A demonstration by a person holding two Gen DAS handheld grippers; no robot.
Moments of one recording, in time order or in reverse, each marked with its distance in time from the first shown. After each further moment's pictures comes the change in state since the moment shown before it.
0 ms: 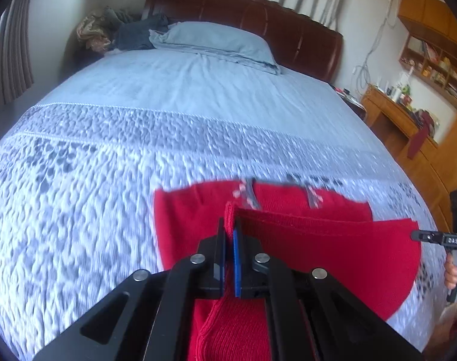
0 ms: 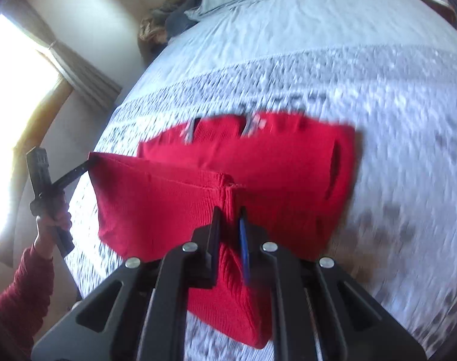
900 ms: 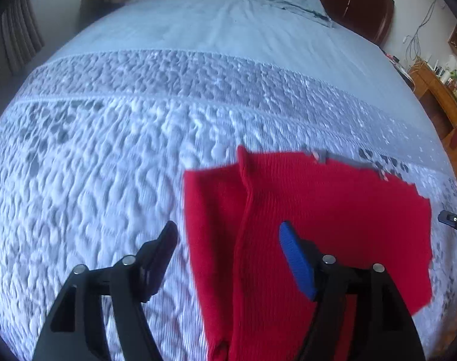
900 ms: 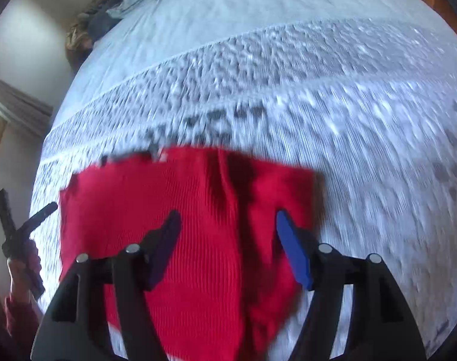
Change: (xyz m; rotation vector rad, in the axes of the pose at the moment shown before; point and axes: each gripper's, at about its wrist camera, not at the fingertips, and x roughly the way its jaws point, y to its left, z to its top) left arm 0.078 0.048 -0.007 -0.069 0.291 0.143; right arm 0.082 -0.069 0.065 0.169 0.106 -0.231
